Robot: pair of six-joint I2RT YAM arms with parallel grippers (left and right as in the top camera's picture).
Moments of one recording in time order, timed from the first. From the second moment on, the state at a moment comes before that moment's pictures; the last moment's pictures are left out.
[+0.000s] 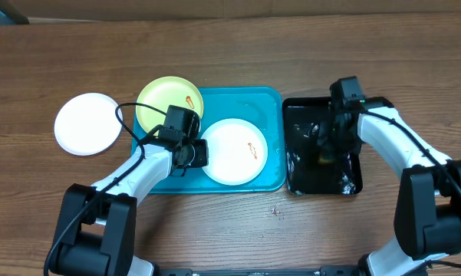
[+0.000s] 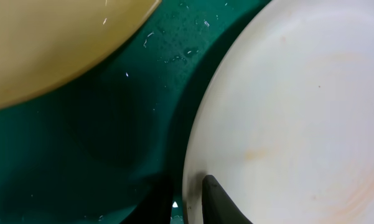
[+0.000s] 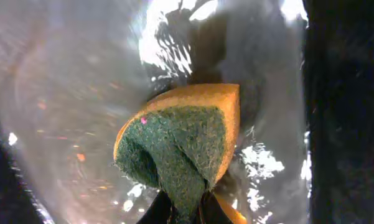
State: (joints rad) left arm -0.26 1.67 0.84 -0.39 0.15 -0.31; right arm 0.15 1.78 1.14 -0.82 -0.03 0.36
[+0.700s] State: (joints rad) left arm -0.26 1.67 0.89 -0.51 0.12 -0.33; right arm 0.27 1.75 1.21 -0.86 0.22 0.35
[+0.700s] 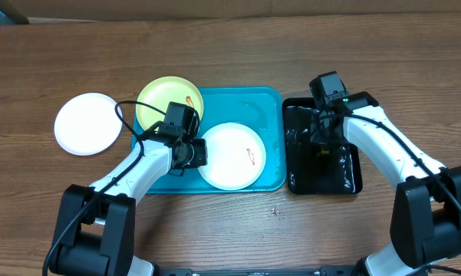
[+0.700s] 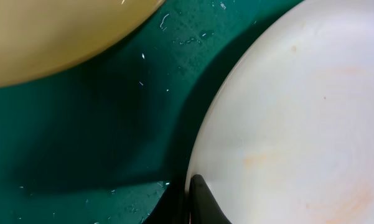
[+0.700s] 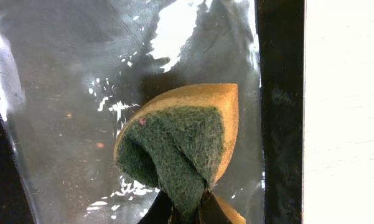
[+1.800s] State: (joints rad) left arm -0.26 1.75 0.94 -0.44 0.15 -0.48; right arm 0.32 1.75 1.38 -1.00 0.28 0.19
